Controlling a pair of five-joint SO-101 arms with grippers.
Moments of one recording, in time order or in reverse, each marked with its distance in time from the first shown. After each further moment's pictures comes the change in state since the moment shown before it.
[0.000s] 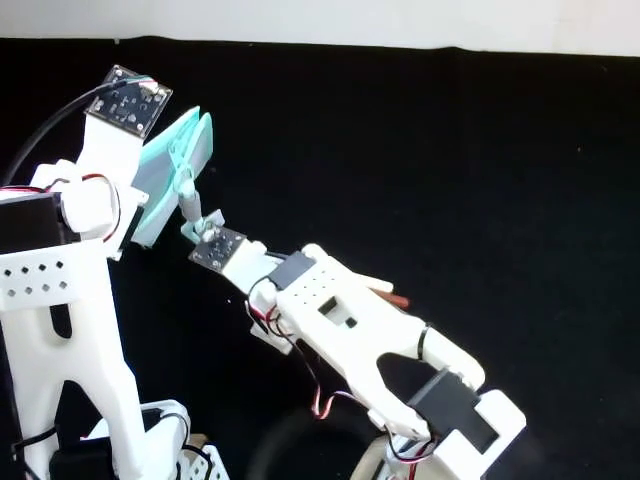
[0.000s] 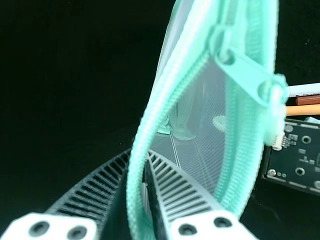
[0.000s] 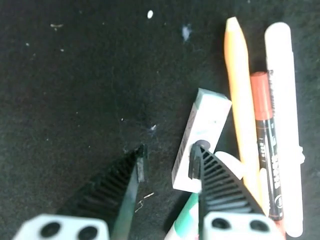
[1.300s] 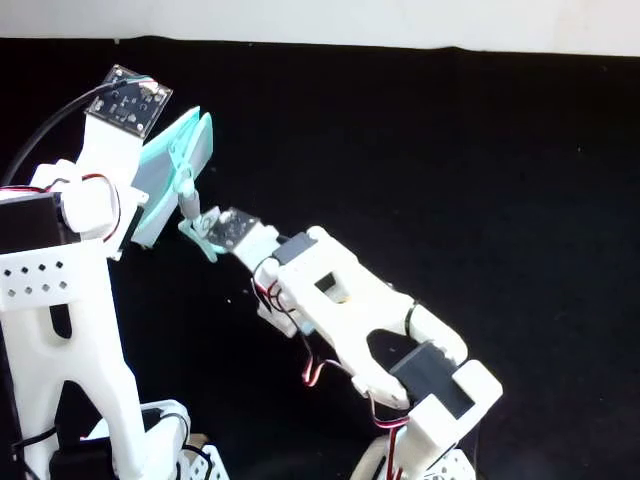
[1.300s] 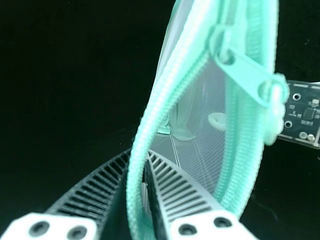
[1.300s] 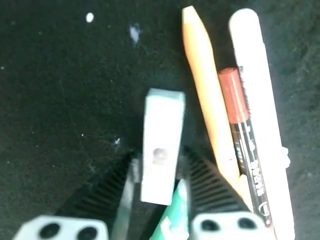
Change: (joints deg) left arm 0.0 0.0 0.0 0.0 0.0; right arm 4.2 7.9 -6.2 -0.1 -3.0
